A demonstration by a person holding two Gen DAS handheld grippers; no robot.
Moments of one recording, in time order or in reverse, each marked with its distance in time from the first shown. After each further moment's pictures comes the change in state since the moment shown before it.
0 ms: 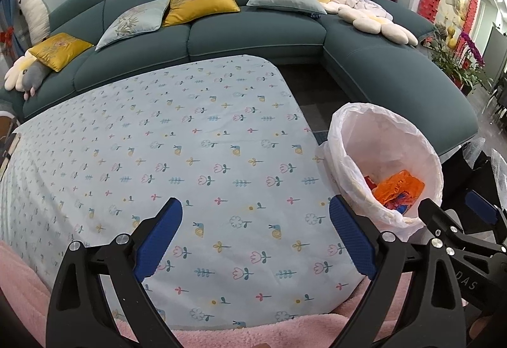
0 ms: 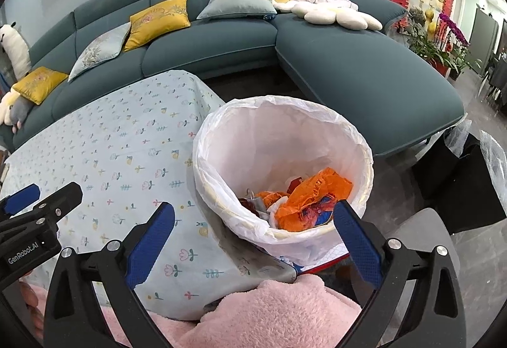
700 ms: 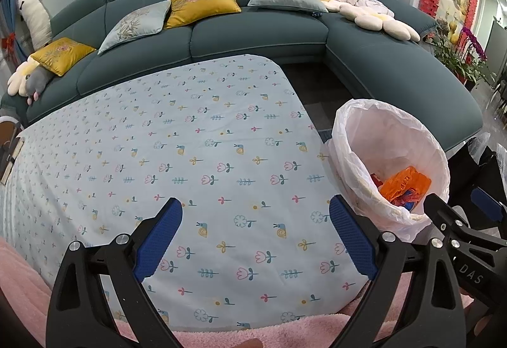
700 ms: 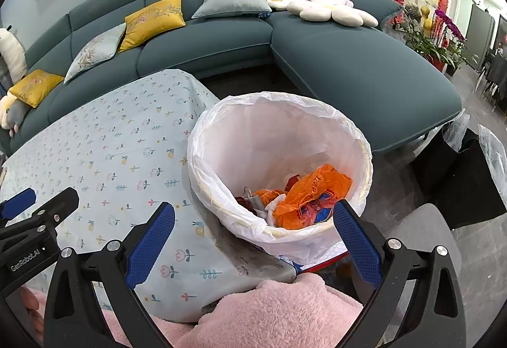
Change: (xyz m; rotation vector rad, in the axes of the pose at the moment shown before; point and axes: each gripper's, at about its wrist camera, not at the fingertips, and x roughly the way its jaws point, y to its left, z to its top) left arm 0.003 -0.003 -0.004 0.020 -0.006 0.021; right arm 0.003 -0.006 -0.004 0.023 -0.005 -0.008
